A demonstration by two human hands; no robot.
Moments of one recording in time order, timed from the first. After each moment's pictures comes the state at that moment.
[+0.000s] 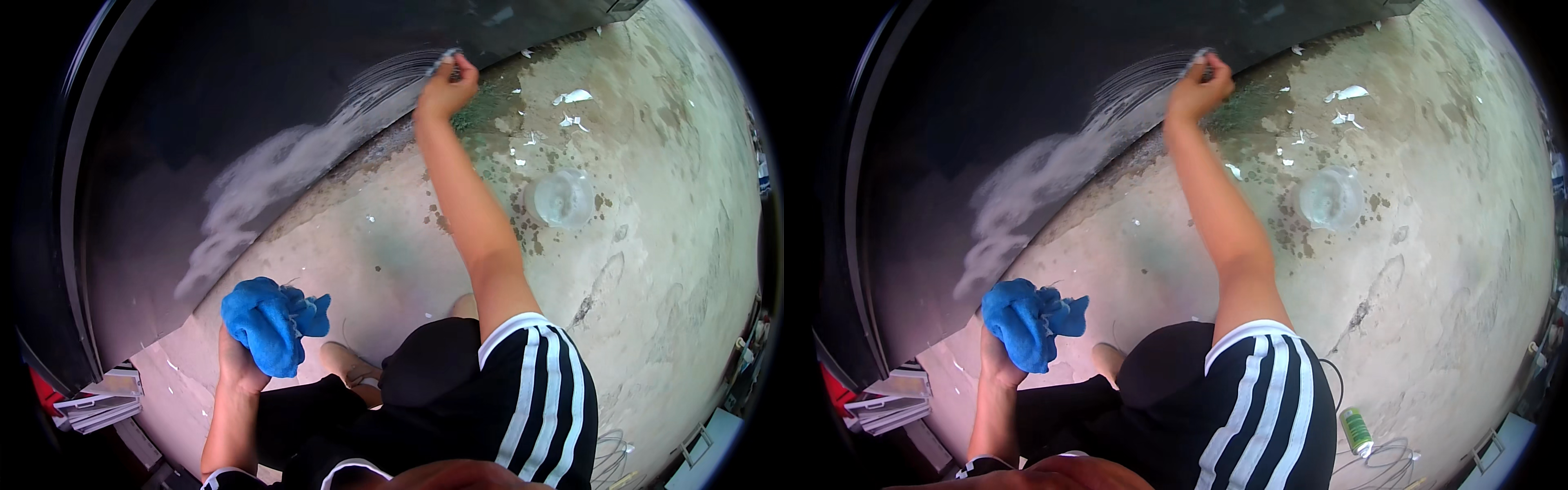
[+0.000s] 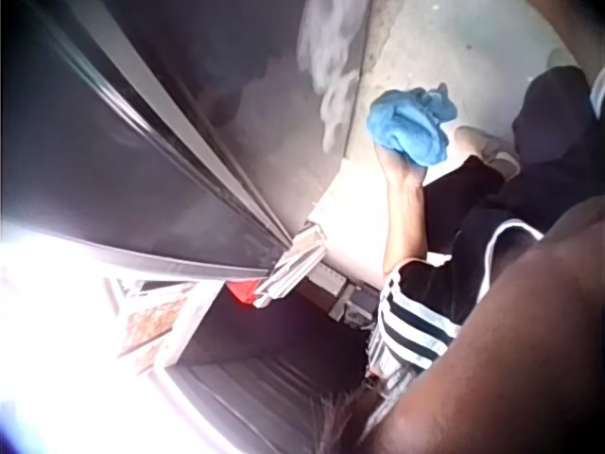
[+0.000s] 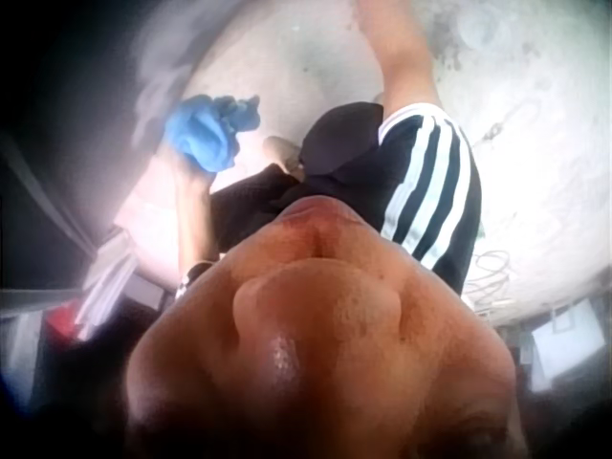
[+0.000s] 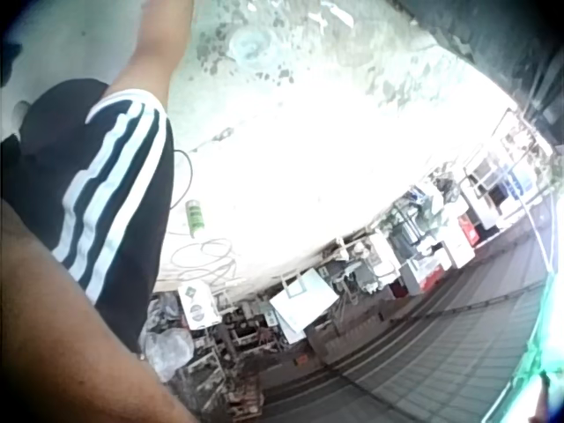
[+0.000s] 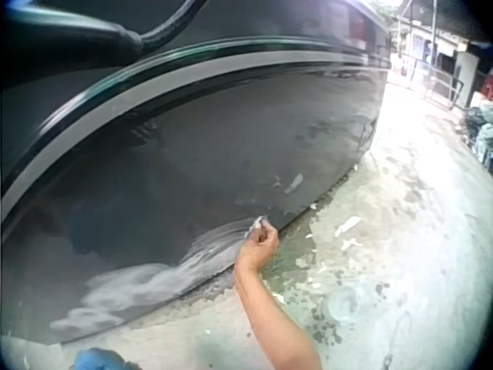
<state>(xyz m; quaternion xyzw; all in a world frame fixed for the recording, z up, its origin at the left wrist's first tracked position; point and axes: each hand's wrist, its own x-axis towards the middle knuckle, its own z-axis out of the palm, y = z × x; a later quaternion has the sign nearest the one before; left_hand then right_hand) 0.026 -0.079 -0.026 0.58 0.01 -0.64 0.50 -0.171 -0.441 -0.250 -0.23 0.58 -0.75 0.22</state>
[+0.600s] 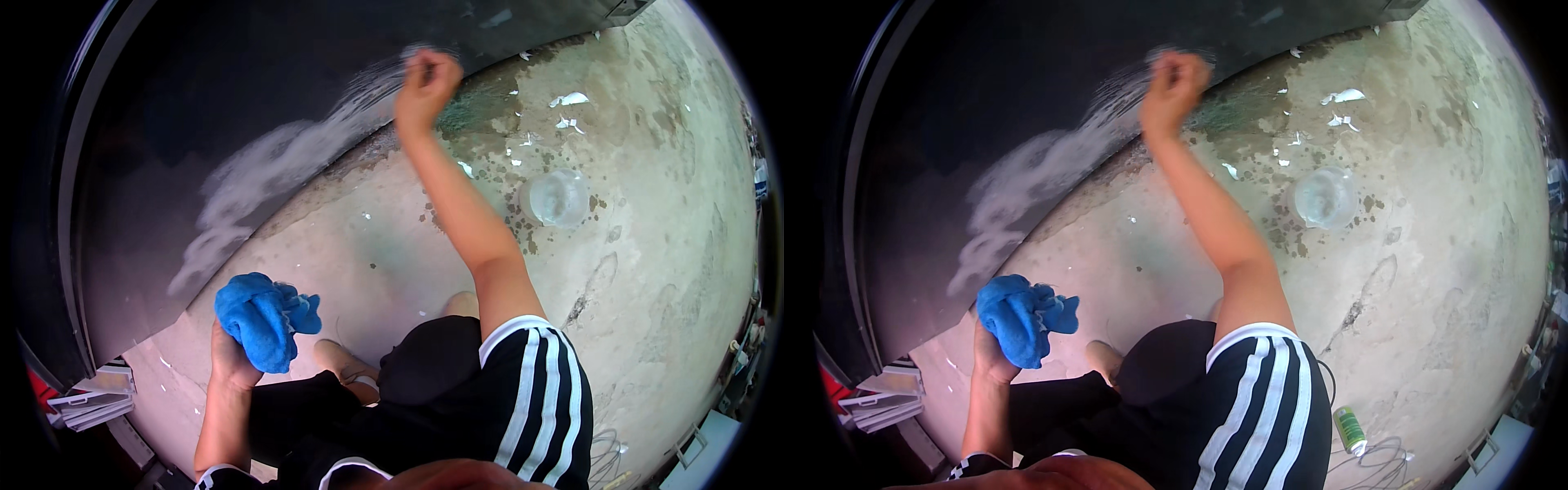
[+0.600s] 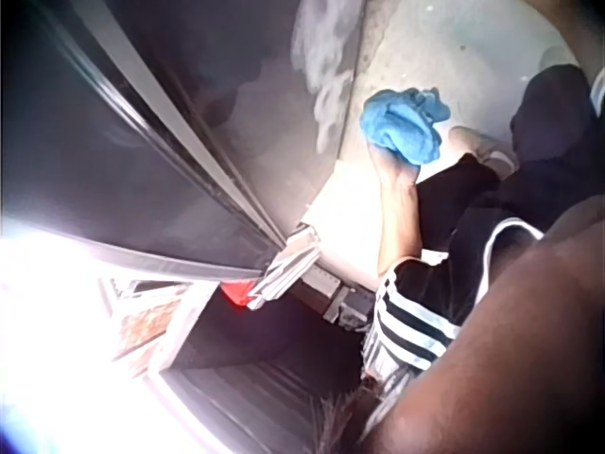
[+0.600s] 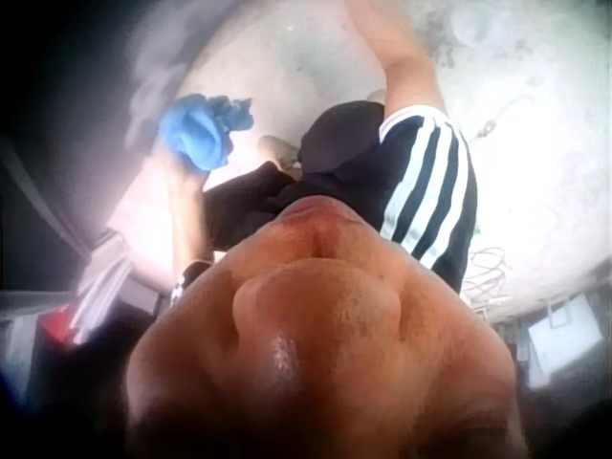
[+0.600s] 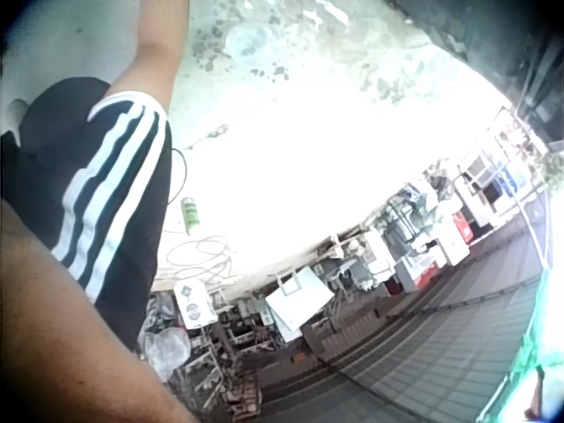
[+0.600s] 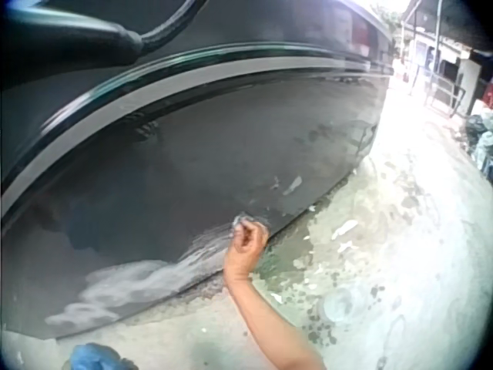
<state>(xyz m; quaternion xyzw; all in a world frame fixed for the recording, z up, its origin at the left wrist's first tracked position) 0.030 -0.072 -0.024 0.59 0.03 -0.63 0.51 -0.150 -0.404 -0.216 -0.41 0.42 -0.77 0.24</state>
